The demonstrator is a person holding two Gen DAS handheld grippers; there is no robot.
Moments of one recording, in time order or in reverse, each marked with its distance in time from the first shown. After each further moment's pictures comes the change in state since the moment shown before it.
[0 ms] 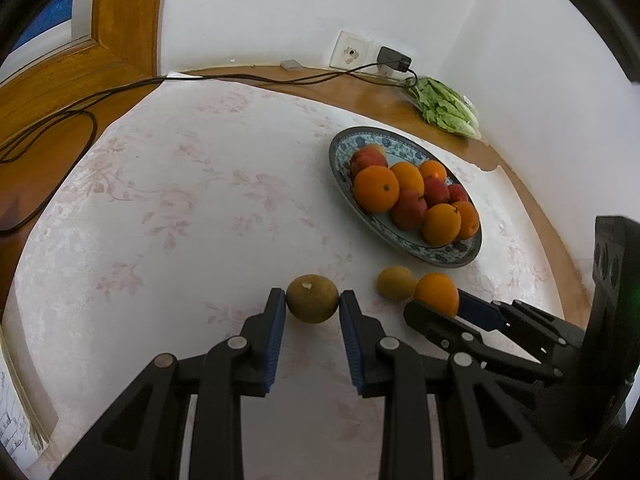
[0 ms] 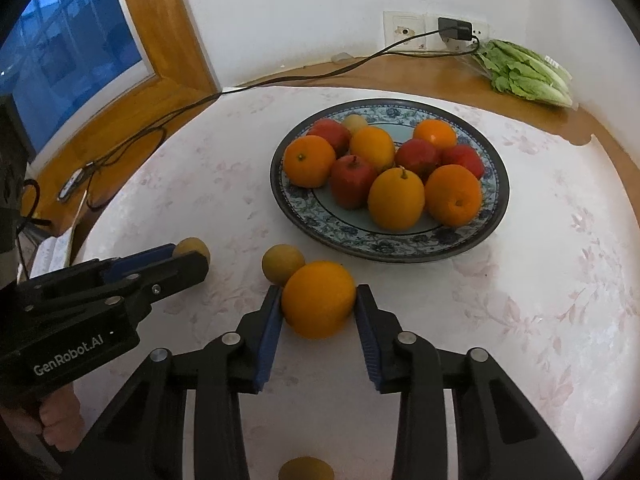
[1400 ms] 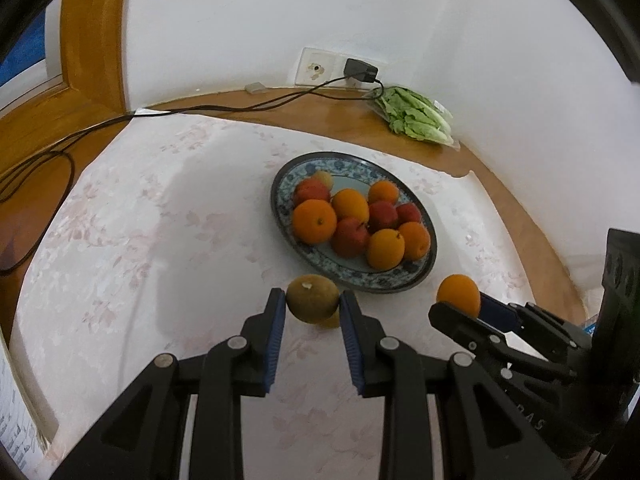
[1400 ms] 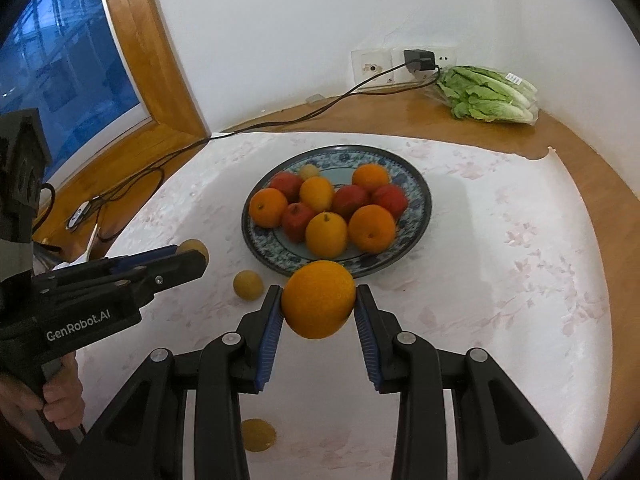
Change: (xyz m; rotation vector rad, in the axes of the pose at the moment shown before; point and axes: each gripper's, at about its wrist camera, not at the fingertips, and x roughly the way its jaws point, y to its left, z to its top) left arm -0.017 -0.043 0.019 0.063 -0.029 -0.029; right arm -0.053 -0.038 0.003 0.037 -0.106 -0.006
